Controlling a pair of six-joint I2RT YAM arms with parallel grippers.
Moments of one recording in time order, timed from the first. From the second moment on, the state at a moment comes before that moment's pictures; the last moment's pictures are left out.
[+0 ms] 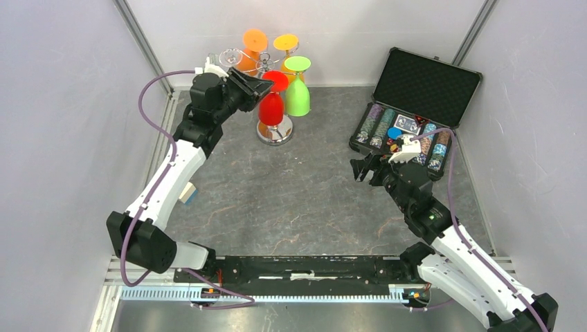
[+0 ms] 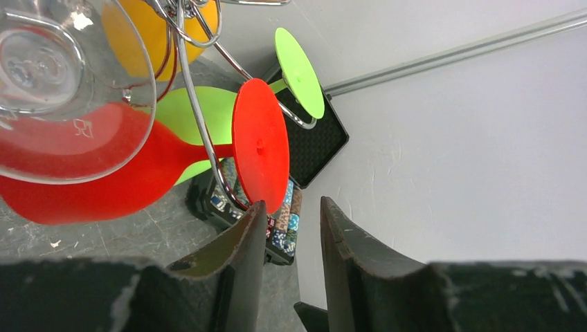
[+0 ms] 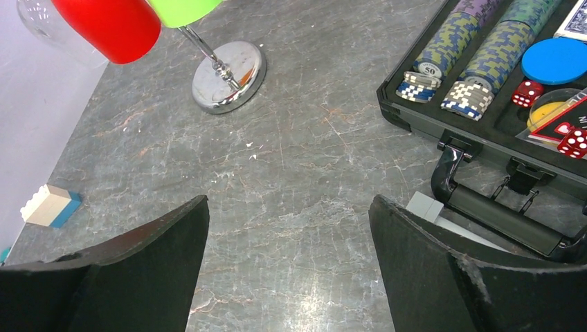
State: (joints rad) left arm -0.31 1.38 1.35 -0.10 0.20 -1.06; right arm 0.56 0.68 0.57 -0.10 0.23 0.46
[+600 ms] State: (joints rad) left arm -0.32 1.40 1.52 -0.29 0.04 -0.95; right arm 0.56 0.68 0.56 -0.10 0.23 0.45
